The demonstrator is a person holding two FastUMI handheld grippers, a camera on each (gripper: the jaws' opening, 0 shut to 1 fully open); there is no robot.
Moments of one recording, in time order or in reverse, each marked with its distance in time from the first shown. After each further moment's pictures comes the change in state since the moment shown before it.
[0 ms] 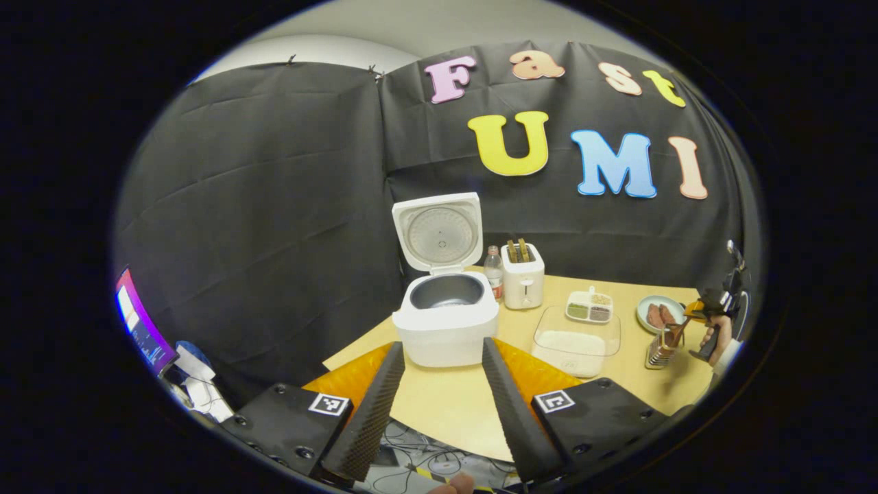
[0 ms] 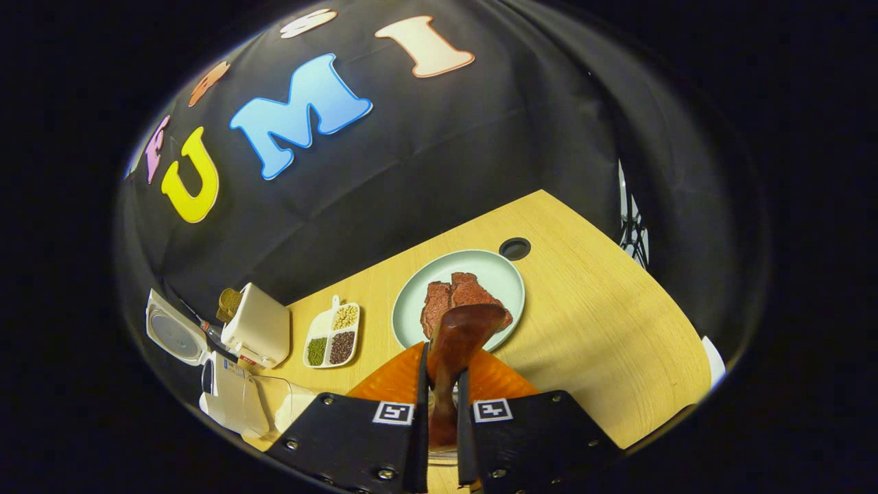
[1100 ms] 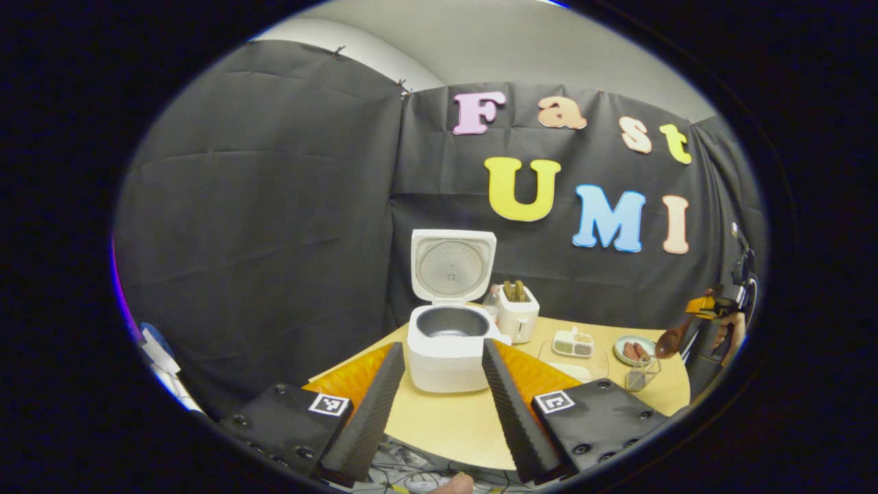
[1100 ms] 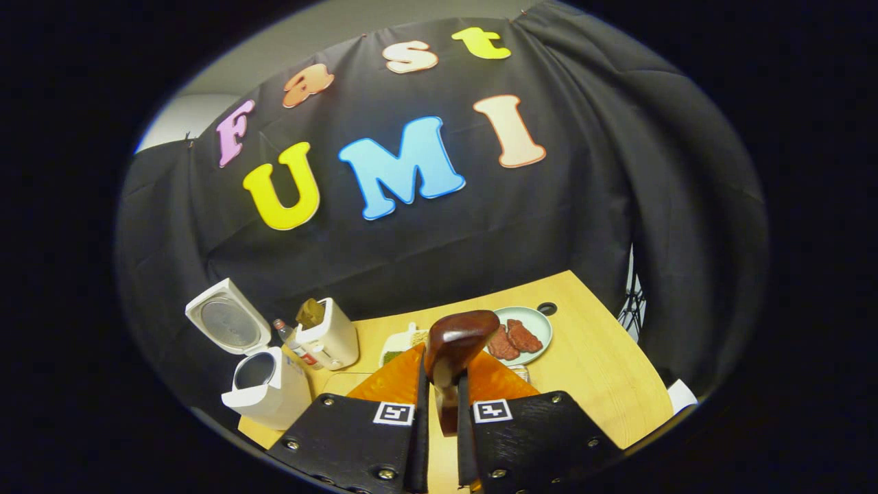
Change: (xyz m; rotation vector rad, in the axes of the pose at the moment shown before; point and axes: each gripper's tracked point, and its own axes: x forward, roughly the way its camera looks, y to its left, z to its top) left arm 0.004 0.129 0.015 -0.168 -0.165 -0.180; right arm -0.203 0.164 0.027 -0.215 -0.238 0.080
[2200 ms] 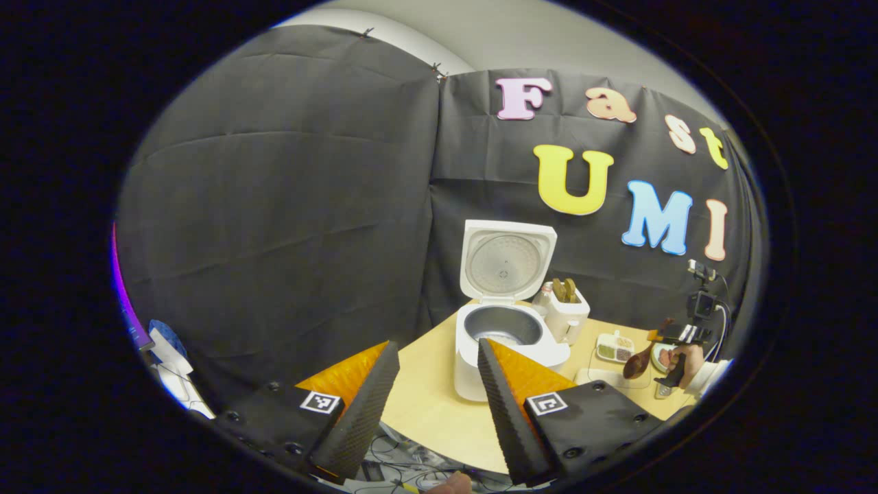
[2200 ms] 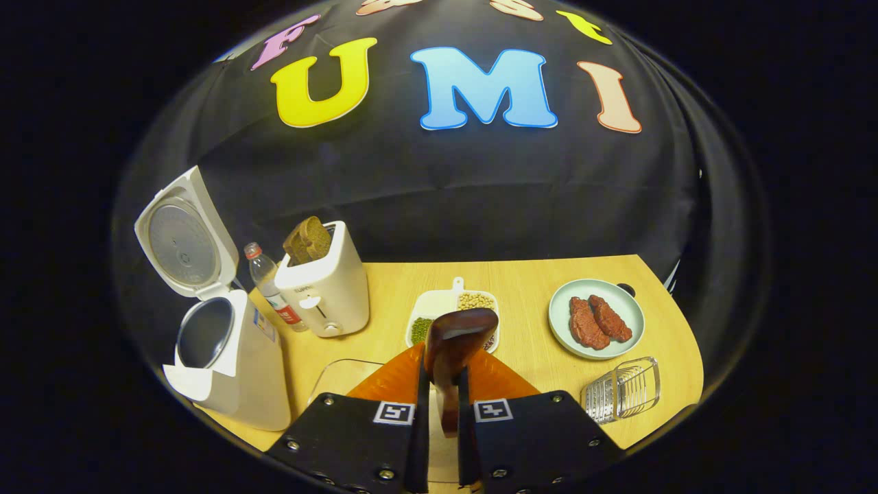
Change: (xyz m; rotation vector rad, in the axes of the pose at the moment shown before) left arm 0.068 0.068 -0.005 -0.008 0.099 0.166; right arm 0.198 0.096 -0.133 -0.221 0.220 -0.048
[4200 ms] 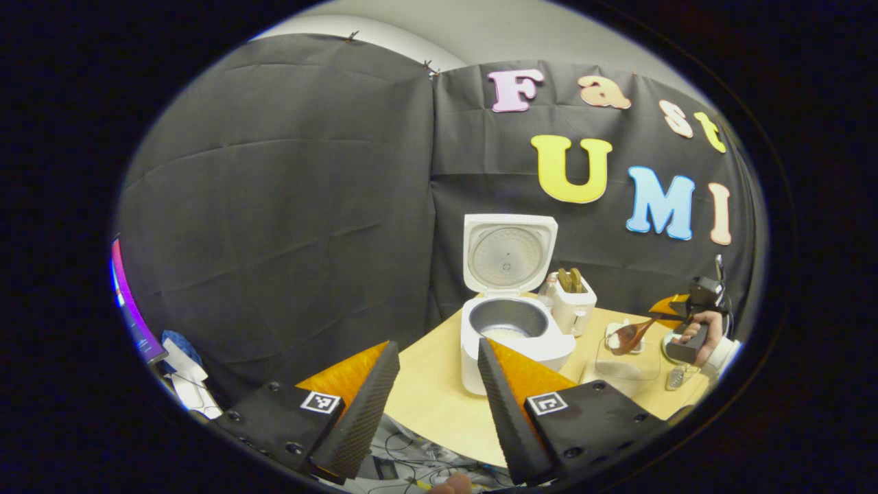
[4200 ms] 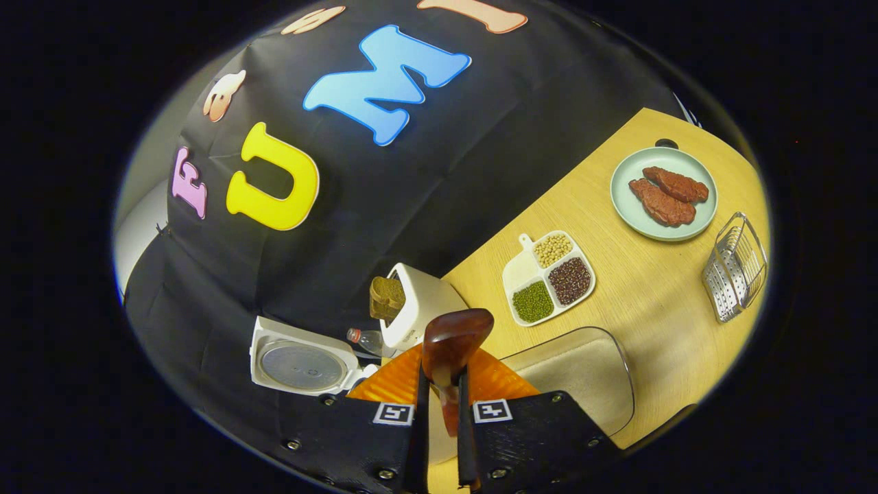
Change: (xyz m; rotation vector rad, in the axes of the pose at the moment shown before) left arm -0.012 -0.003 0.007 0.044 0.010 0.035; right arm -0.045 0.055 0.049 0.730 0.064 0.395
